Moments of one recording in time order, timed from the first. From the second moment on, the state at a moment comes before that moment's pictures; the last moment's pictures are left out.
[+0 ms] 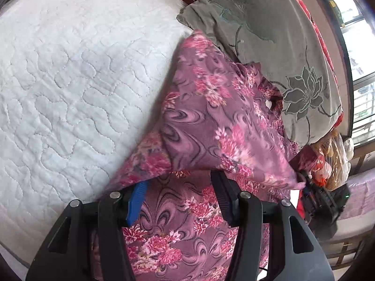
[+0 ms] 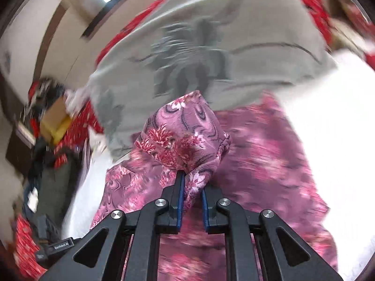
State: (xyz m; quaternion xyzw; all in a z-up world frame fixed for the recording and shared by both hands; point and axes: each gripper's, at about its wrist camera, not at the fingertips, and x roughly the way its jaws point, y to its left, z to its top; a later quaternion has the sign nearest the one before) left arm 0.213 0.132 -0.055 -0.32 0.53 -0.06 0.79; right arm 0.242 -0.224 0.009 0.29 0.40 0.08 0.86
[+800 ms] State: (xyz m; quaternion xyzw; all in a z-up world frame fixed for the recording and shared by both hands) left arm 0.230 0.102 -0.052 -0.34 0.55 -0.09 0.76; right arm 0.221 -0.269 0.005 0.41 0.40 0.03 0.82
